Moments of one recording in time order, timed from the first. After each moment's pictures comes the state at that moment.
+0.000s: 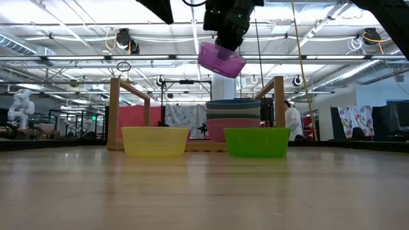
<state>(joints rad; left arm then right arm) 0.03 1.59 1.78 -1.20 -0.31 0.67 -0.42 1.95 2.06 -1.25 -0.19 -0.49</state>
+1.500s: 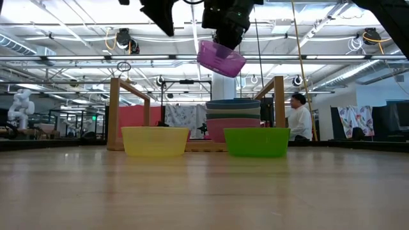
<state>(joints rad) 0.03 1.65 1.78 -1.24 -0.37 0.57 -0.40 1.95 2.06 -1.24 -0.19 -0.52</state>
